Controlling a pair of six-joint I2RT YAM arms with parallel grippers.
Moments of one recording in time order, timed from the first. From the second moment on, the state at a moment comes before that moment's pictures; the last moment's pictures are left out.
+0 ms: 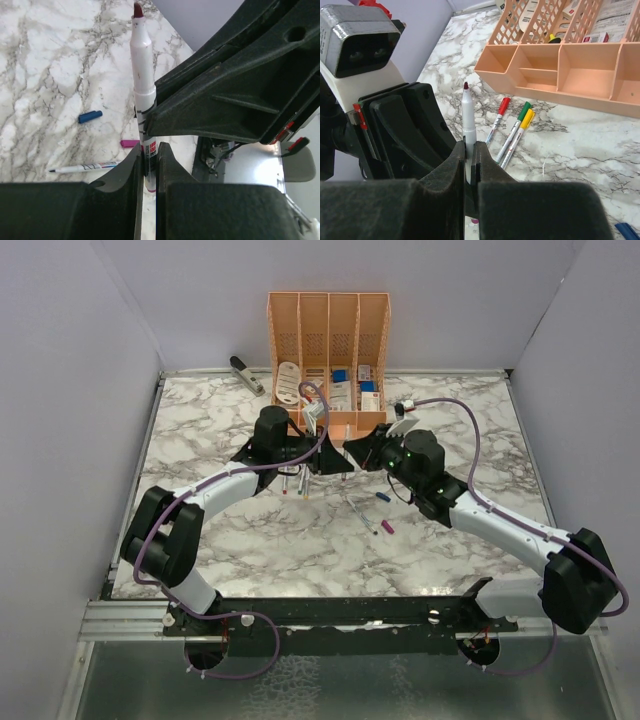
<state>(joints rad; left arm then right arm) -0.50 1.60 0.98 0.34 0.89 -0.56 0.68 1.29 0.83 0.32 0.02 0.58</state>
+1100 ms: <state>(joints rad) -0.50 1.61 0.99 -0.06 0.63 -0.30 0.67 1.23 0.87 -0.33 0.29 0.46</state>
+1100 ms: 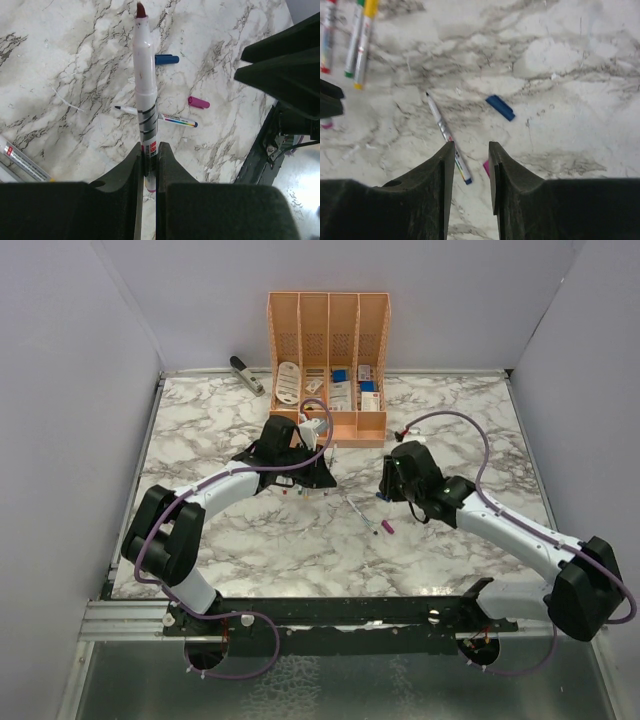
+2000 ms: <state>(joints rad) -0.50 1.61 0.97 0.00 0.70 -0.33 0.67 1.45 0.81 -0.48 0.15 0.44</state>
